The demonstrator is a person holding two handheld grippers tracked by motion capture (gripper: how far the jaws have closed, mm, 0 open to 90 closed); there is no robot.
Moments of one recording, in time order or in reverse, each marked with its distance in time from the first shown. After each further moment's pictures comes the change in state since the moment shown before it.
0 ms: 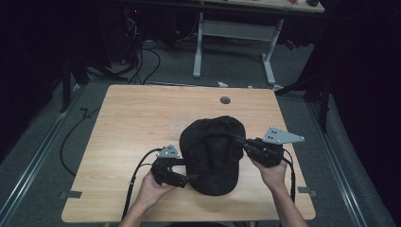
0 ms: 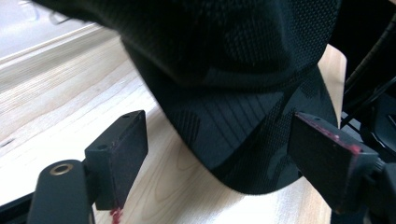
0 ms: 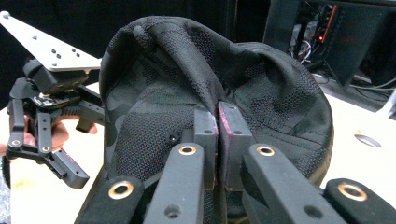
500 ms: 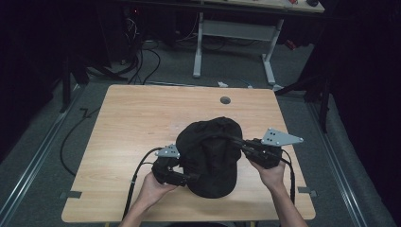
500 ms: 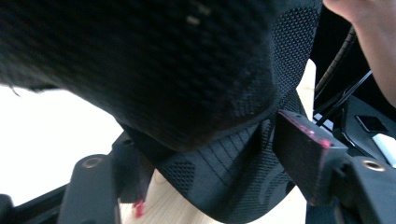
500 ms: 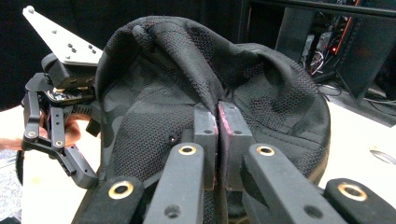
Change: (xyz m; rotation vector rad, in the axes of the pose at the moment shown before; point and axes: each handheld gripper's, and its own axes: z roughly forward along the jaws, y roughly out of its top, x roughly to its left) left arm -0.005 0.003 -0.005 0.013 -0.093 -0.027; right arm 0.003 0.000 0.002 -0.028 0.047 -0.037
